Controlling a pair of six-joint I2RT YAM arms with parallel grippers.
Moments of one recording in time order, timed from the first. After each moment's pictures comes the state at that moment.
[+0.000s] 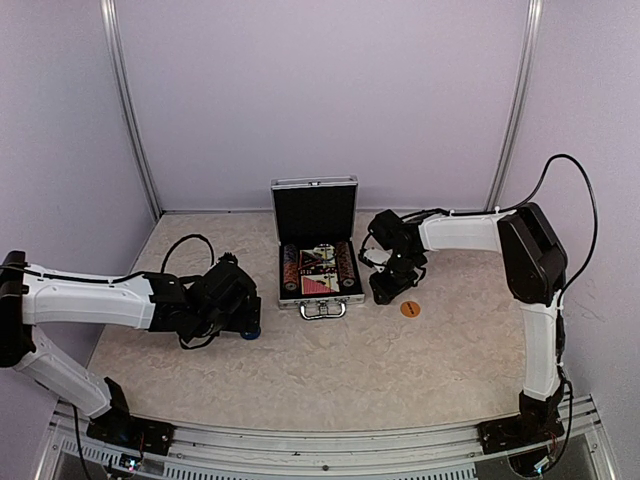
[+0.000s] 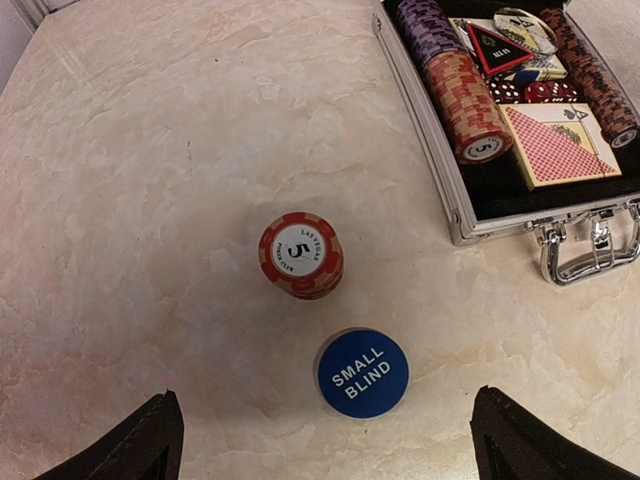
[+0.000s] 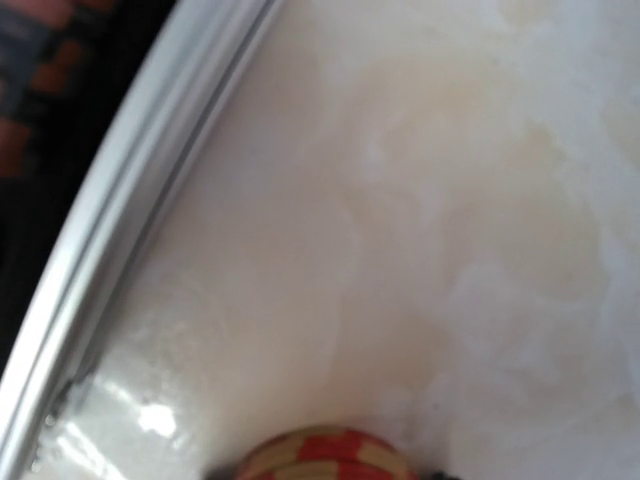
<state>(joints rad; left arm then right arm) -0.94 1.40 0.81 -0.41 -0.59 -0.69 0.61 2.12 1.55 -0.72 0.00 -0.04</state>
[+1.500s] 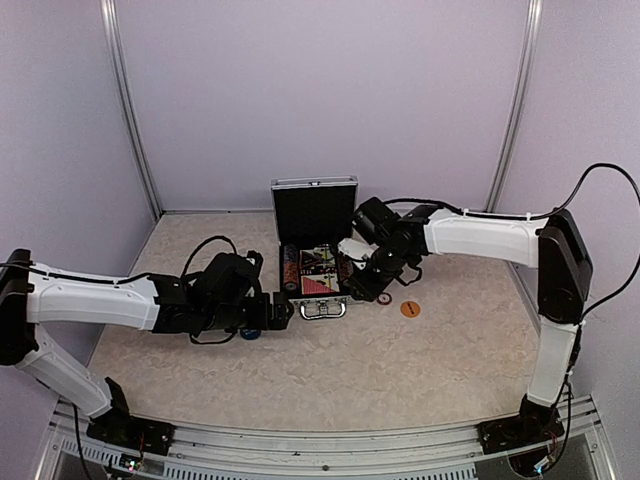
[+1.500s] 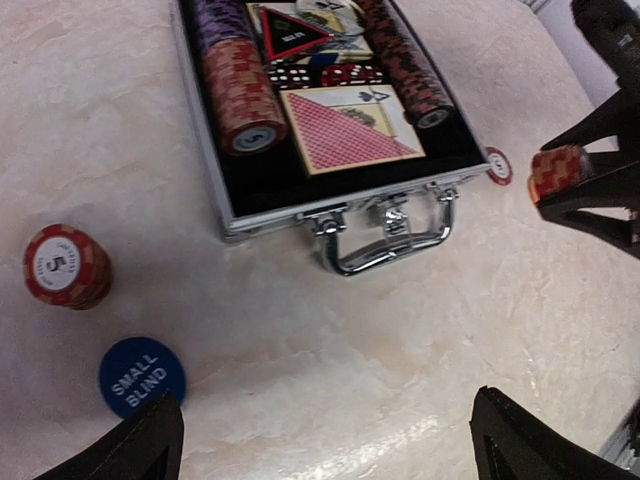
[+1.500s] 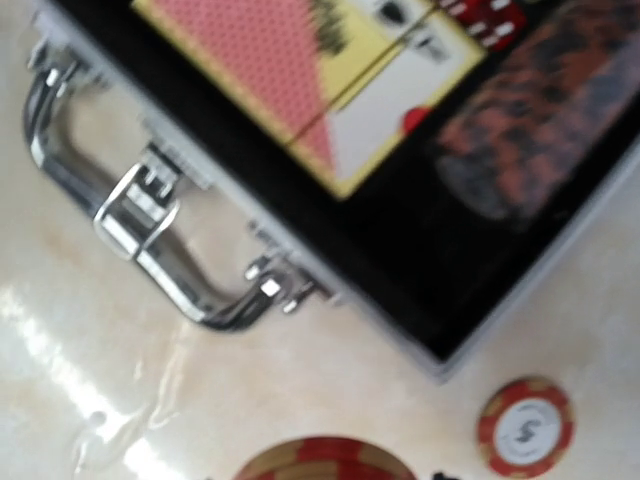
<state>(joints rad) -0.95 1.43 0.81 -0.16 -0.28 -0.71 0.79 1.91 1.52 -0.71 0.02 -0.10</state>
